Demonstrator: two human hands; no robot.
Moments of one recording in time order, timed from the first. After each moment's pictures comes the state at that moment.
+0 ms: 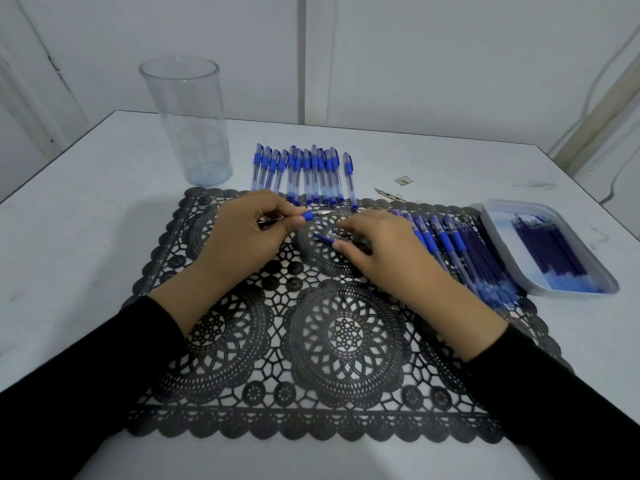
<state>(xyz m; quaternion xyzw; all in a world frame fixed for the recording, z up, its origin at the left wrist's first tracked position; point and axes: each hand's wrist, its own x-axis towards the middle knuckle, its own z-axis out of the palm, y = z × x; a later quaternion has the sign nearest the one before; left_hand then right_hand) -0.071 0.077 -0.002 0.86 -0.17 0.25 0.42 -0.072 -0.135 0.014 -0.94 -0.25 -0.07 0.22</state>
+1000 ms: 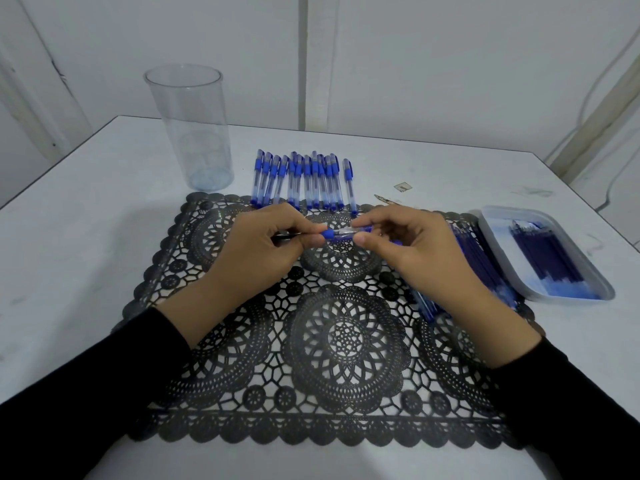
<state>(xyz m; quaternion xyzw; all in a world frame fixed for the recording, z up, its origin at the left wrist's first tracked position) -0.079 0.067 -0.005 0.83 -0.25 0.25 0.44 -0.079 -0.160 0.021 -0.81 -0.22 -0.06 0.53</state>
